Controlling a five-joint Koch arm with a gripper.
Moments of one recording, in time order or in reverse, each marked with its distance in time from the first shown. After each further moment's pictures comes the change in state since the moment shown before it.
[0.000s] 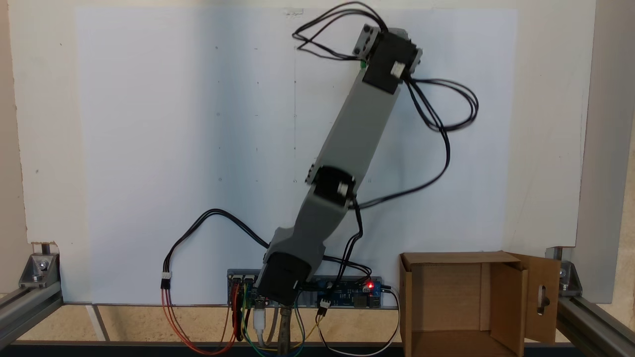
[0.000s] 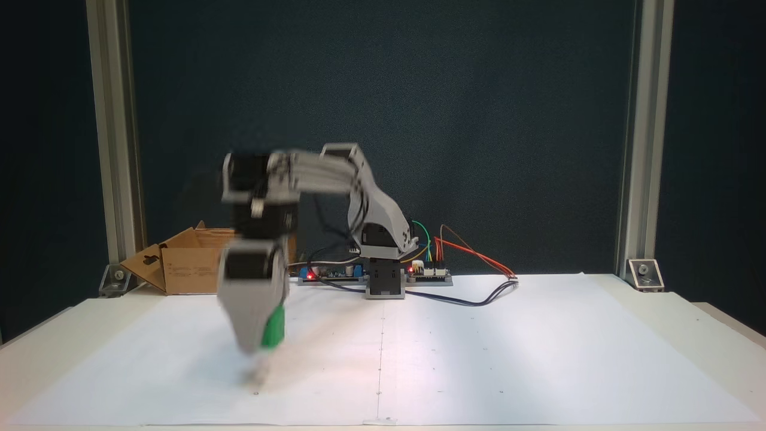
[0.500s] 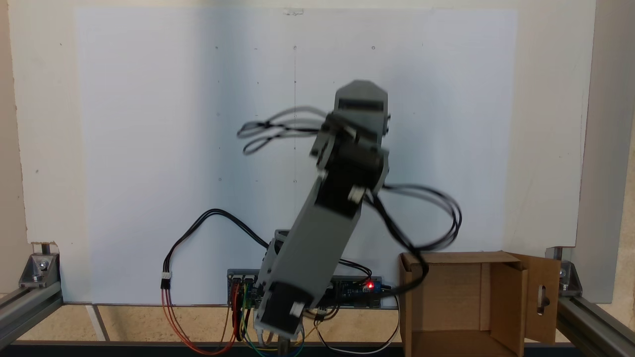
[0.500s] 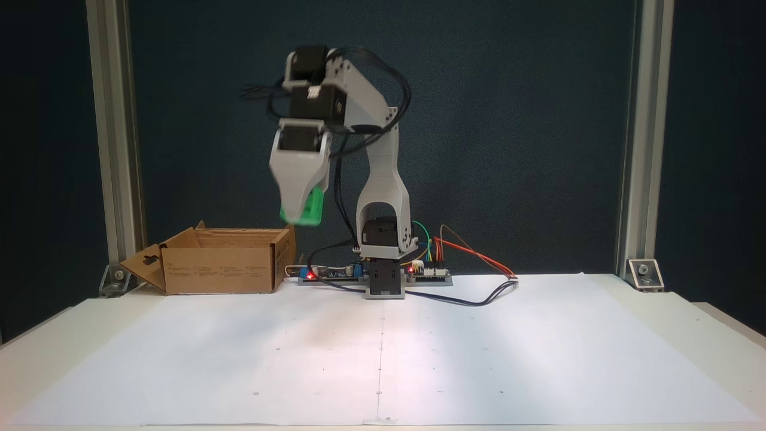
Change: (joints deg) arm -0.2 41.5 27.5 0.7 0.0
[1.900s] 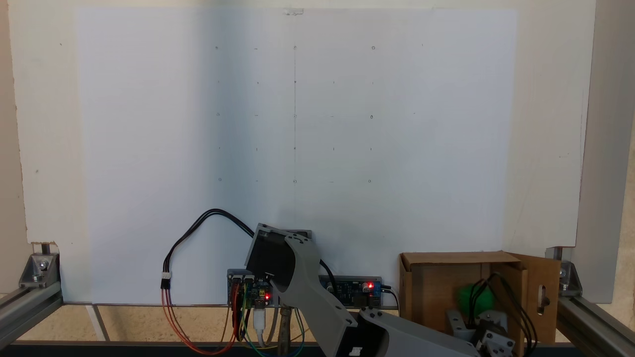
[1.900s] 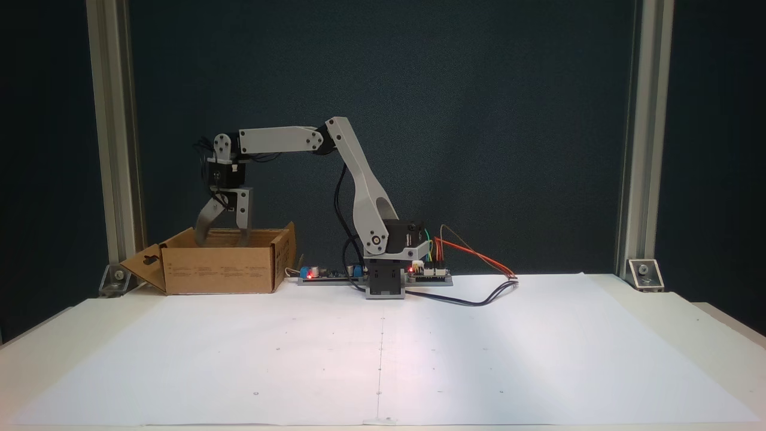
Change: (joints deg) arm 86.0 -22.0 1.1 -16.8 -3.7
